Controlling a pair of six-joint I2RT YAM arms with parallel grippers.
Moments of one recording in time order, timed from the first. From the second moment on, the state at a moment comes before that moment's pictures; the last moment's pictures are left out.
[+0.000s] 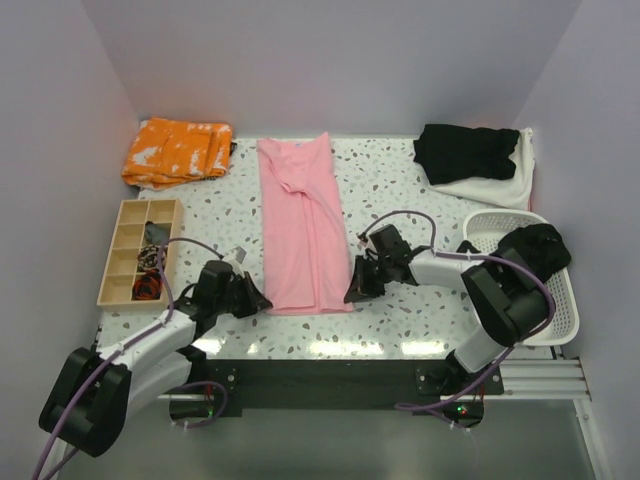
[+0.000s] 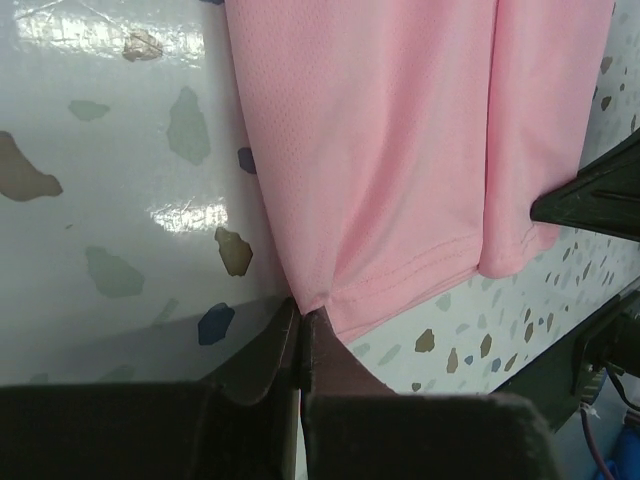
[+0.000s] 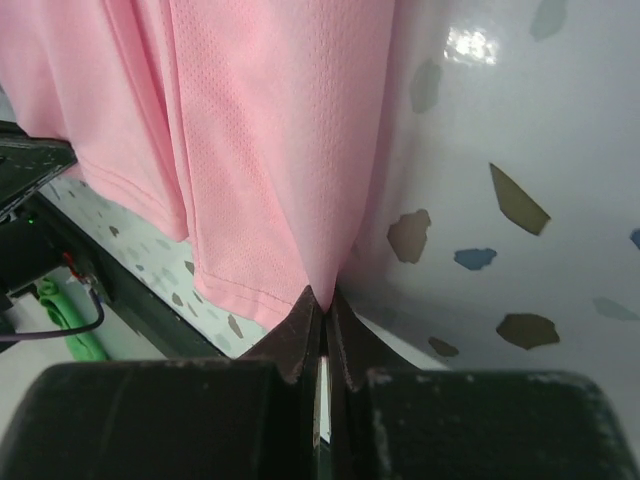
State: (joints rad) left arm -0.40 0.99 0.20 0.00 0.29 -0.72; right arm 0.57 1.63 0.71 -0.13 -0.48 0.67
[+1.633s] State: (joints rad) left arm -0.25 1.58 0.93 -0.10 0.27 -0.54; right arm 0.44 2.03 1.55 -0.52 -0.49 0.40
